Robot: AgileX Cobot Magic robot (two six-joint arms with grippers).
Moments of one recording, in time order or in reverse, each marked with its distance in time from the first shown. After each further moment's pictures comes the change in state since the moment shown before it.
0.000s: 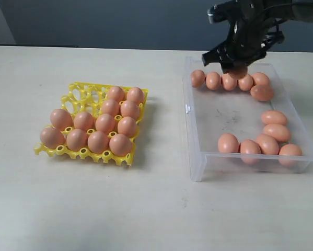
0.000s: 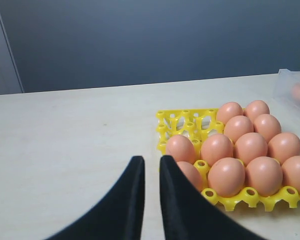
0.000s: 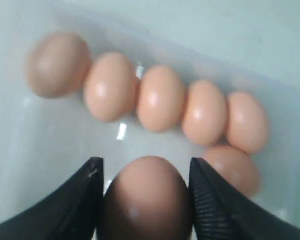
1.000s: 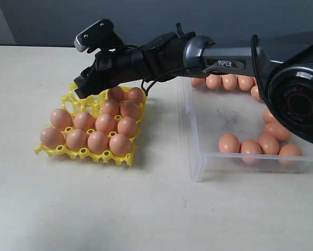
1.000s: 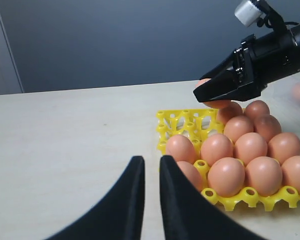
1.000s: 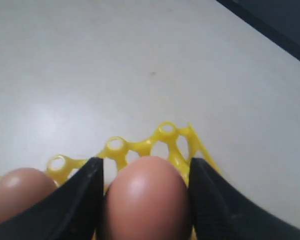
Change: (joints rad) left arm 0.000 0.000 0.000 0.000 0.000 0.000; right arm 0.331 0.269 -0.118 1.693 -0.431 -1.764
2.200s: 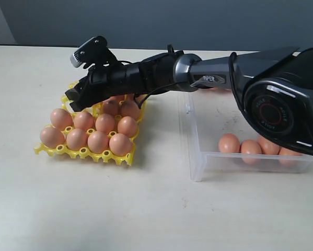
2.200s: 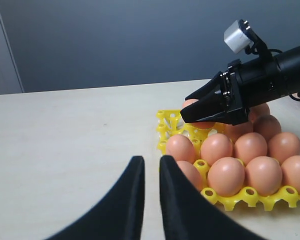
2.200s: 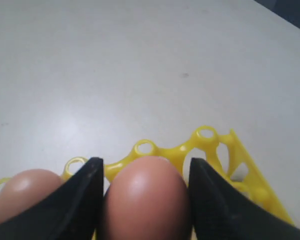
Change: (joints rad) left arm 0.000 0.000 0.000 0.000 0.000 0.000; right arm 0.009 0.104 -0.045 0.241 0.077 -0.252
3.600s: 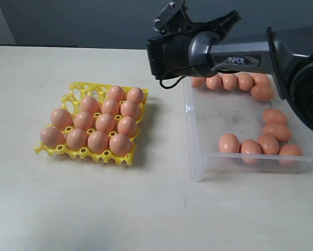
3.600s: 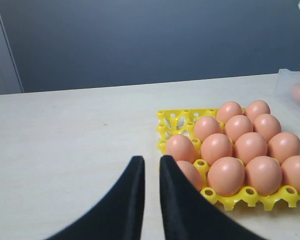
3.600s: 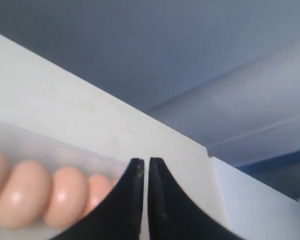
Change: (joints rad) left arm 0.000 0.000 0.000 0.000 0.000 0.000; right arm 0.006 -0.190 0.156 0.099 -1.630 -0.262
